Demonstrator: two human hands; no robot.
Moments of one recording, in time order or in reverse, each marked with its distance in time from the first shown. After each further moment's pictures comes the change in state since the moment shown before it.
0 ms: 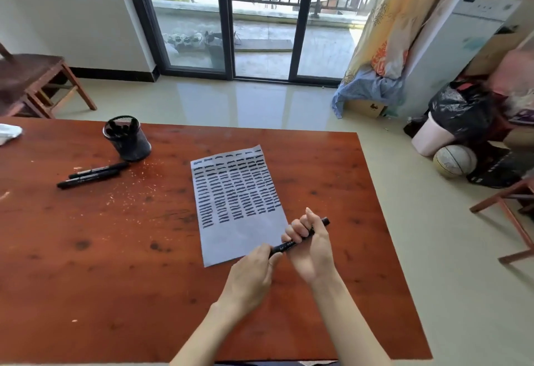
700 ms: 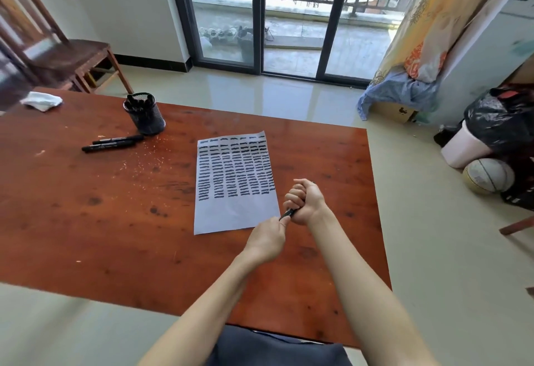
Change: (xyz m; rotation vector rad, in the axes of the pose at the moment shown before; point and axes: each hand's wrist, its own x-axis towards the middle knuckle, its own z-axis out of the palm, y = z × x) left_hand 0.035 0.072 0.028 -0.128 -0.075 -0.356; right_hand 0.065 -0.055 -0.018 -0.159 0.055 0.448
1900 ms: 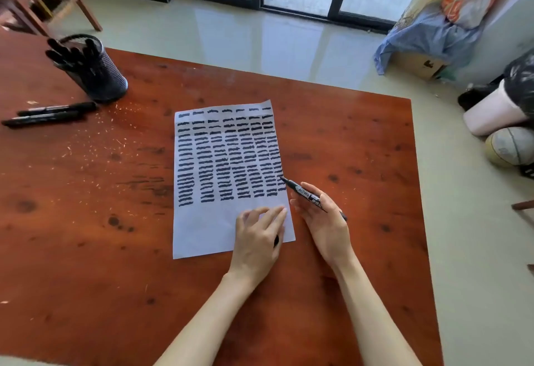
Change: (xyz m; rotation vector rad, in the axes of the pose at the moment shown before) left_hand 0.106 -0.100 0.049 0.299 0.501 0.428; right_hand 0.078 0.016 -0.066 -0.353 -0.154 -0.479
